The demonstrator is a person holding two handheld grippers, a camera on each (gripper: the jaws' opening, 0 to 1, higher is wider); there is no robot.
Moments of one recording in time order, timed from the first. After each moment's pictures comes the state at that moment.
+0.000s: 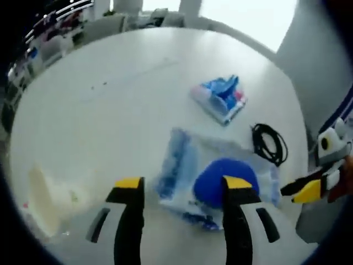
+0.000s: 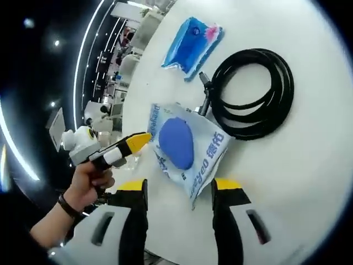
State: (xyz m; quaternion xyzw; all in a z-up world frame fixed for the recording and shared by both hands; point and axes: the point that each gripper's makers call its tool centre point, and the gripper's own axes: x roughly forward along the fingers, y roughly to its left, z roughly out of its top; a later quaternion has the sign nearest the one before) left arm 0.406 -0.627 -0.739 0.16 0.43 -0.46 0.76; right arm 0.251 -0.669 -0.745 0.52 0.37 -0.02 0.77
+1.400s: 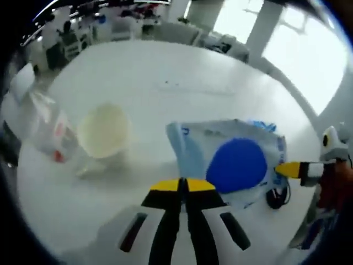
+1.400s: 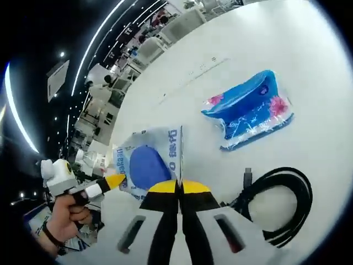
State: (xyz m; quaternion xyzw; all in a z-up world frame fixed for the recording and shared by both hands) left arm 0.417 -0.549 -0.707 -0.04 0.44 -0.23 0.87; right arm 0.358 -0.711 -0.712 0.33 0.40 0.05 0.85
